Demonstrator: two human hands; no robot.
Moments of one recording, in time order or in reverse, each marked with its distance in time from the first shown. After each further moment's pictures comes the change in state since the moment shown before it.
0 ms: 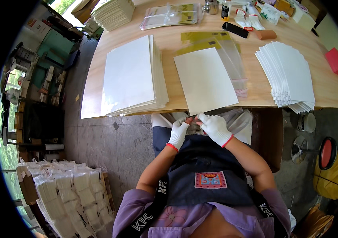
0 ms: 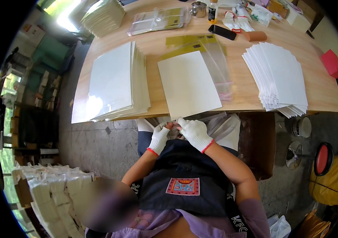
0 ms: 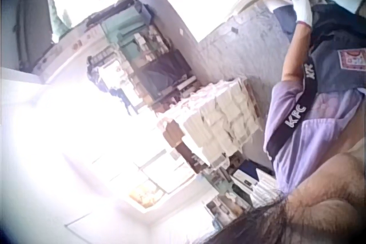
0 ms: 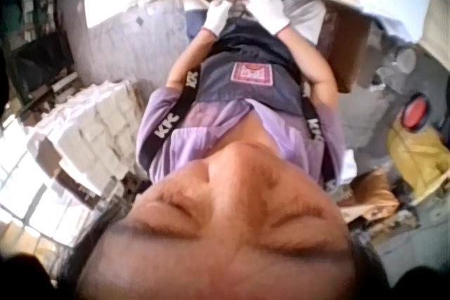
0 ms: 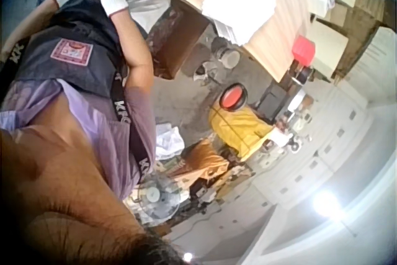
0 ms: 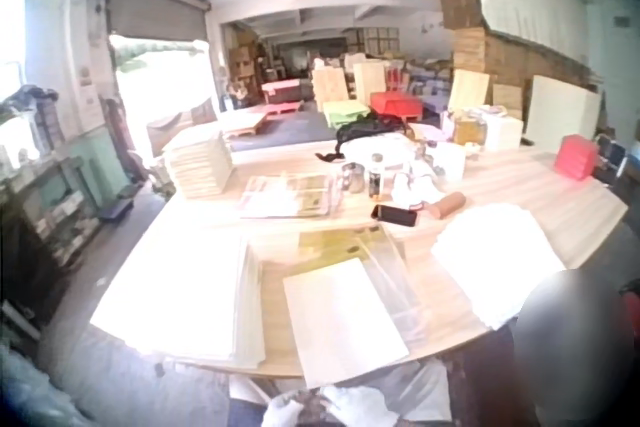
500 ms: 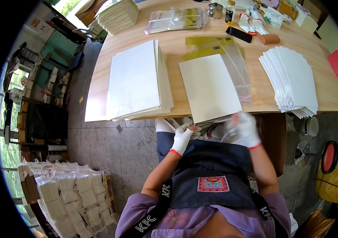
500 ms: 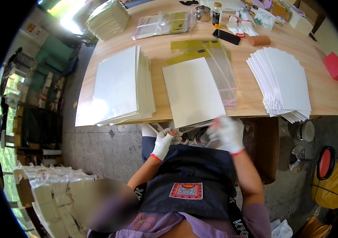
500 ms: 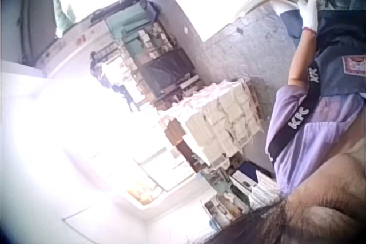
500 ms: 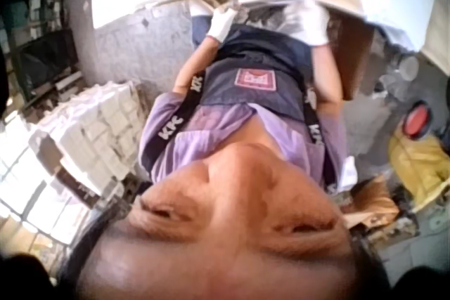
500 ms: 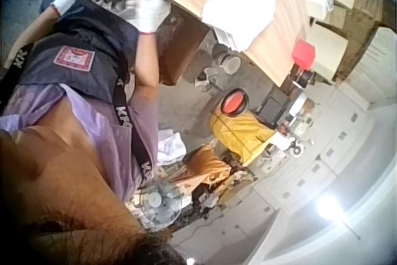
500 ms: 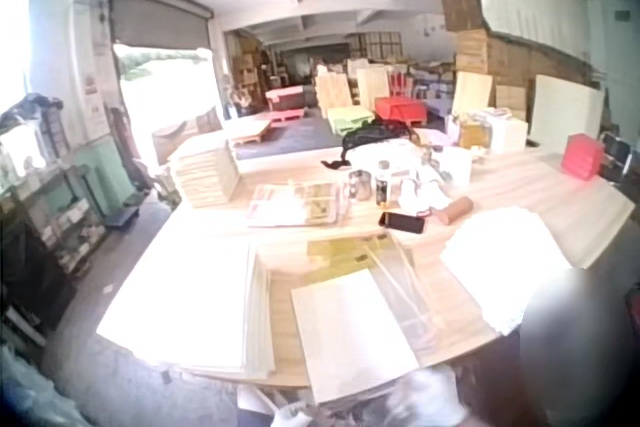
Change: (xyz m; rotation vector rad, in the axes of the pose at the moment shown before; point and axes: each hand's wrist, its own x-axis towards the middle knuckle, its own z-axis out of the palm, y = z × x) left_hand -0.027 0.043 0.019 -0.090 0.045 -0.011; right_hand -0.034 0.049 -0.057 1.218 0.158 0.631
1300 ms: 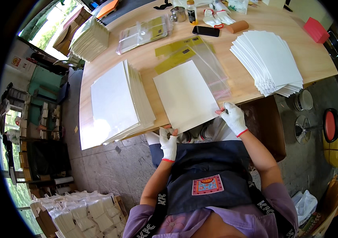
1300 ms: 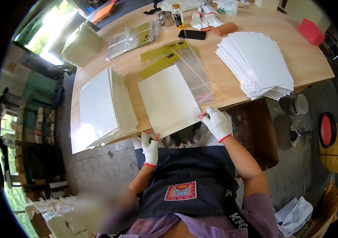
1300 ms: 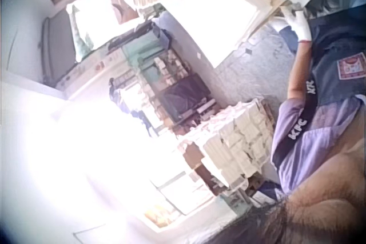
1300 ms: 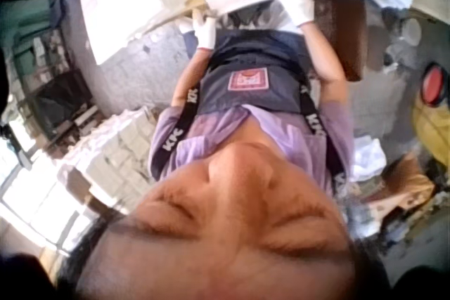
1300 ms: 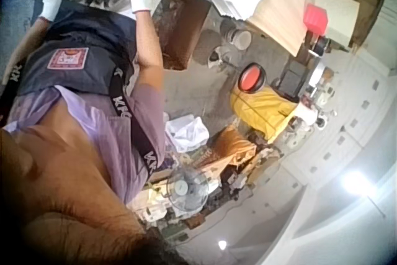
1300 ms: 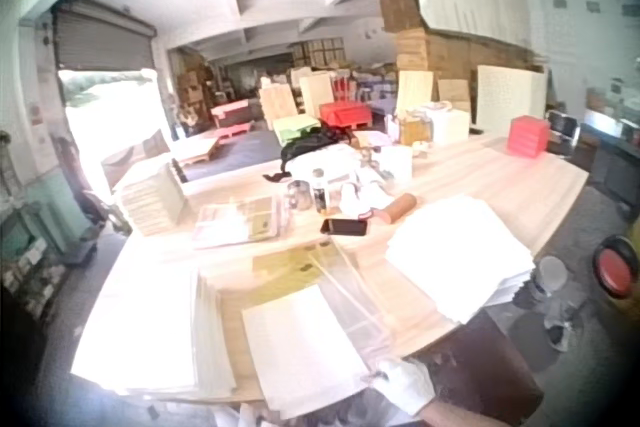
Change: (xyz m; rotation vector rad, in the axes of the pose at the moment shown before) left_hand 0.023 -0.013 -0.008 0.402 0.189 0.544; right_hand 0.022 0.016 -0.033 -0.963 0.336 -0.381
